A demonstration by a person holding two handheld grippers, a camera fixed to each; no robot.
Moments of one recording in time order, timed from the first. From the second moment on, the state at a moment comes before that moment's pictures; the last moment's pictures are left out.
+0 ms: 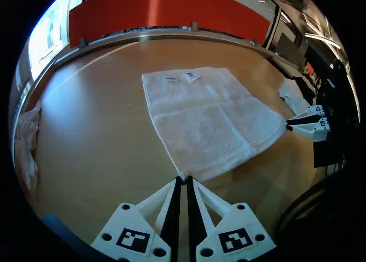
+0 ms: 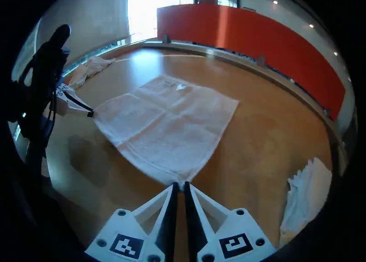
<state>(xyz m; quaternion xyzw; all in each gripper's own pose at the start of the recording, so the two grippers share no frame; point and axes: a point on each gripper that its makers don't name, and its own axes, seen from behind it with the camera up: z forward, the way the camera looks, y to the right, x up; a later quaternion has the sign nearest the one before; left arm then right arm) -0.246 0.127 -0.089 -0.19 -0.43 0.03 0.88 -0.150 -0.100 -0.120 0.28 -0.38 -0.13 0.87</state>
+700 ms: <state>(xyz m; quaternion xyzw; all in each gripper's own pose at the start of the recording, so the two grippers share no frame) -0.154 0.132 -0.099 -0.19 -0.40 -0.05 0.90 -0.055 -0.107 -0.122 0.30 -0.34 -0.12 0.88</state>
